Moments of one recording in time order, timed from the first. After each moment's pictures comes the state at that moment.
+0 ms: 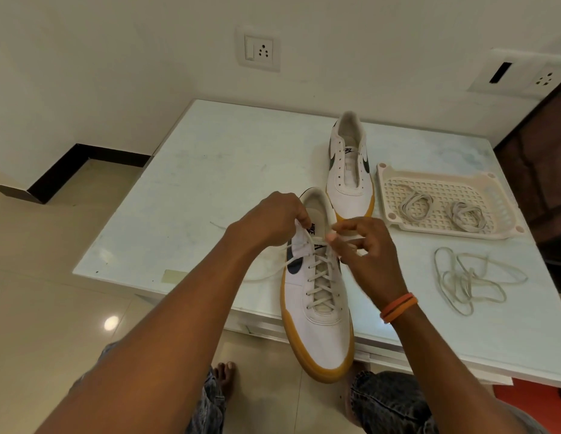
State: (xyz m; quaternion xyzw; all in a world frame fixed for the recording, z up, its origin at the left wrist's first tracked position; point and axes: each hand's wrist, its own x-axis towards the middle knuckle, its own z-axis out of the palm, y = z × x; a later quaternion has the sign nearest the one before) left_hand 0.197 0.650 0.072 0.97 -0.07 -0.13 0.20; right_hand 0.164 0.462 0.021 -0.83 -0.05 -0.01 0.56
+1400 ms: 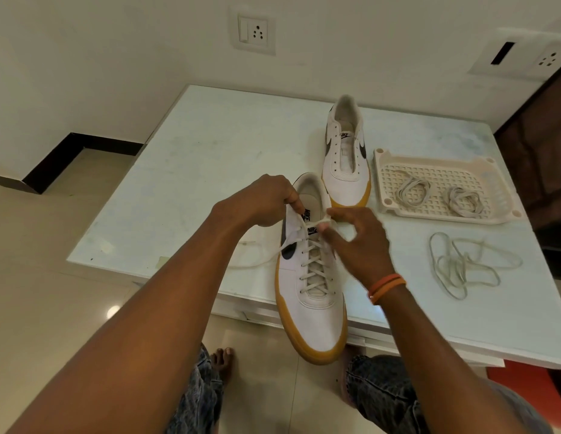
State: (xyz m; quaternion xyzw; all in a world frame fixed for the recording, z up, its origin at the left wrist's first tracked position) left_hand 0.204 0.655 0.072 0.97 -0.09 -0.16 0.18; right_hand 0.168 0.461 0.015 -0.89 -0.05 -0.02 0.44
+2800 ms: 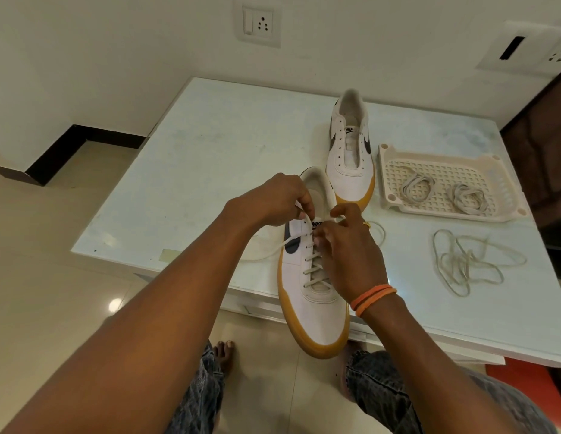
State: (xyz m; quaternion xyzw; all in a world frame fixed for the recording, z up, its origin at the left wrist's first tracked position) left_hand 0.204 0.647 0.060 0.95 -0.13 -0.16 0.23; right_hand 0.139 0.483 0.017 -0.95 -0.17 -0.08 0.24
